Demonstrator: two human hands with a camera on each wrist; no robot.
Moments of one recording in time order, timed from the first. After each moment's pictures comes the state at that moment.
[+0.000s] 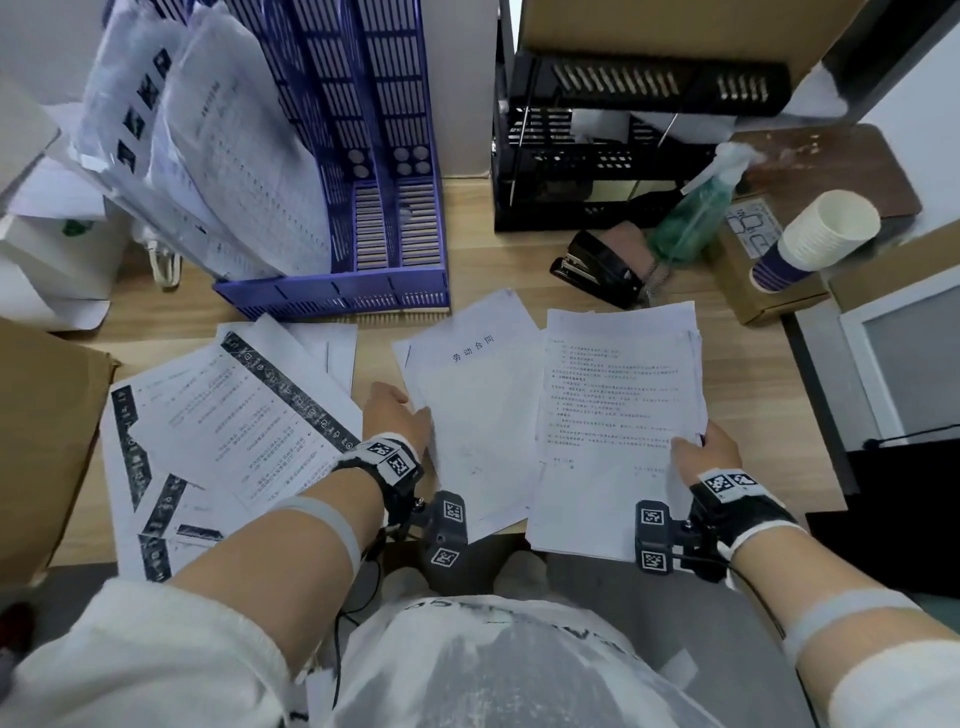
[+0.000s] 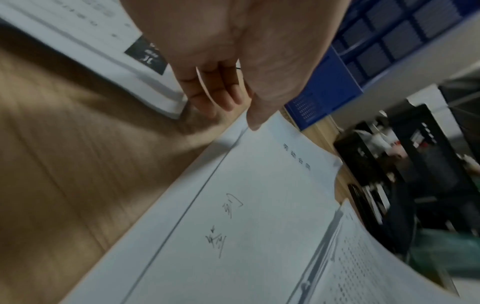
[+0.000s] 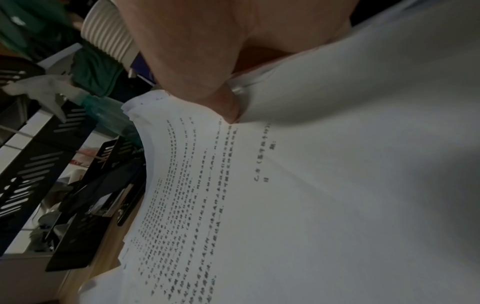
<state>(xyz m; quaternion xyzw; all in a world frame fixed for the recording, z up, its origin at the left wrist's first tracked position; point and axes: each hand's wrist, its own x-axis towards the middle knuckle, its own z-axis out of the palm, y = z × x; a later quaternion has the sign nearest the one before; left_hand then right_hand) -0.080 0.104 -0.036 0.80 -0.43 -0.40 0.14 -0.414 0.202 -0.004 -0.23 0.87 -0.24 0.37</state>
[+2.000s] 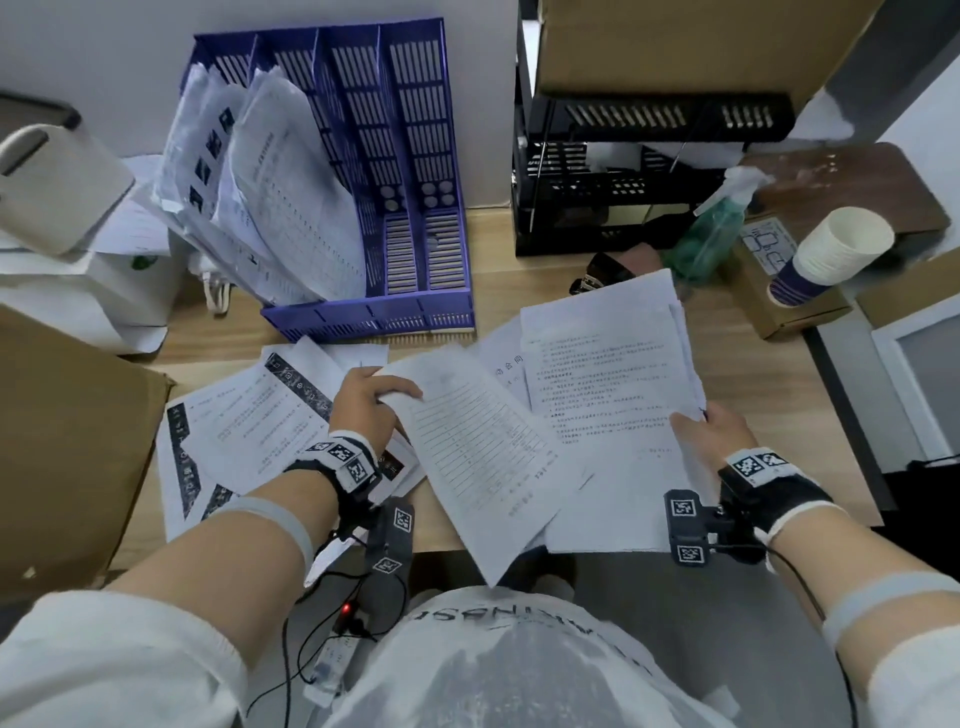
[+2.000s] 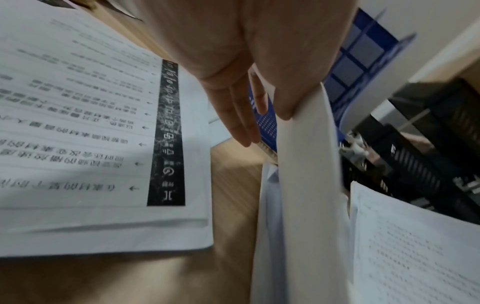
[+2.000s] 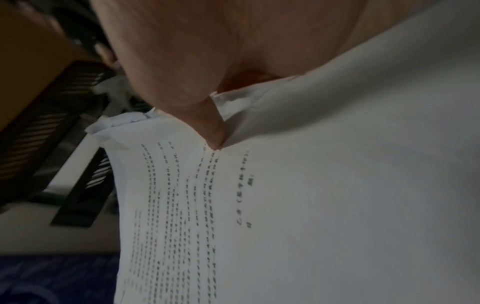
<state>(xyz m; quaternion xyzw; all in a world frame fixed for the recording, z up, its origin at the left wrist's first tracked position) -0.010 0.091 0.012 0.69 -0.62 -0.30 0.22 -0.406 0.169 0.024 -0.28 0.82 -0.23 0.44</state>
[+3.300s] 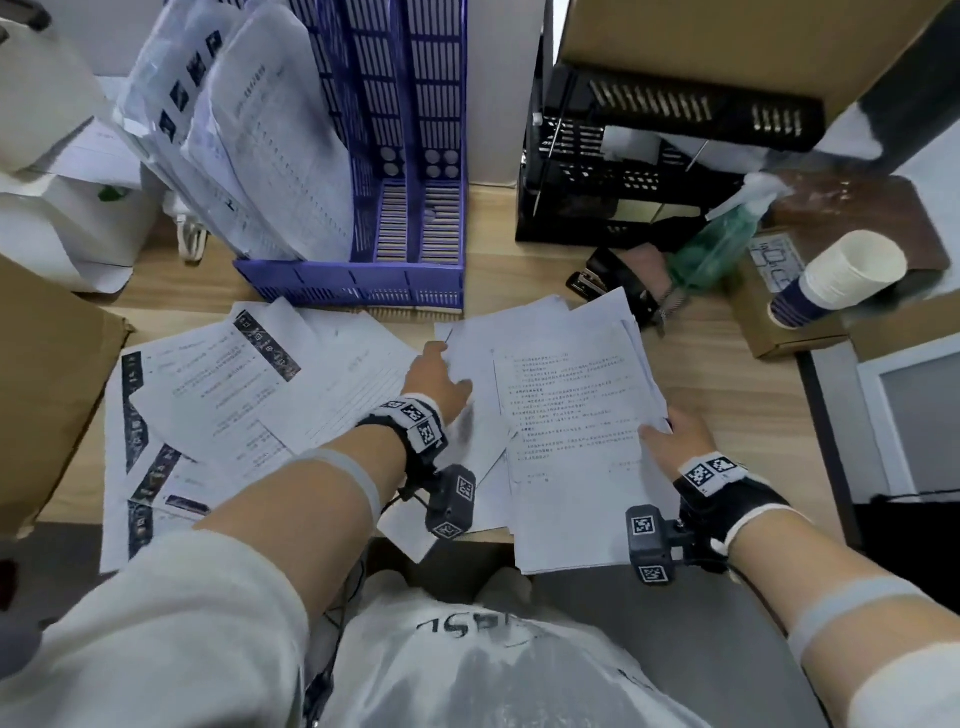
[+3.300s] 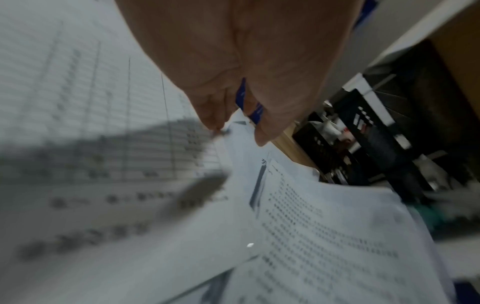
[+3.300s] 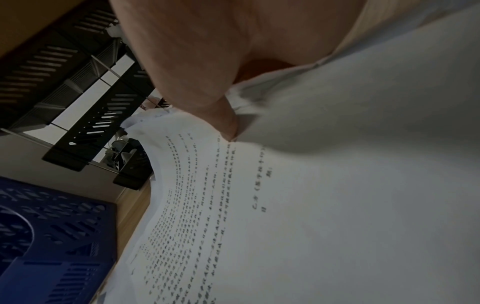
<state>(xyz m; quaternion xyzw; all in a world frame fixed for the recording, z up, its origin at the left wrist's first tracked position) -0.119 0.074 -0.020 0.72 -0.53 -0.43 0.11 -0.410 0.158 -0.006 -0.37 0.81 -0.18 0.41</state>
